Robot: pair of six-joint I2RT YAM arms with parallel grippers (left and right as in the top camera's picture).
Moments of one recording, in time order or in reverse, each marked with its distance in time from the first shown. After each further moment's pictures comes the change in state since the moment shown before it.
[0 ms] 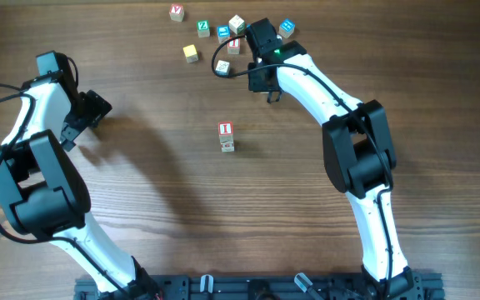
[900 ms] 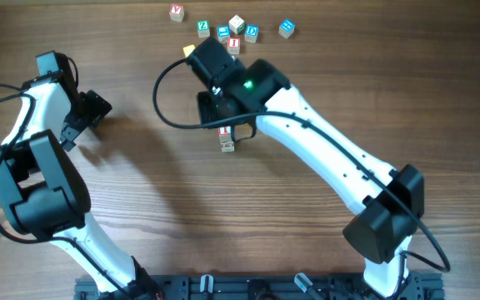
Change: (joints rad) left arm 0.000 0.000 0.000 0.000 0.000 0.000; right arm 0.329 -0.405 -0.019 -0.350 -0.113 0.183
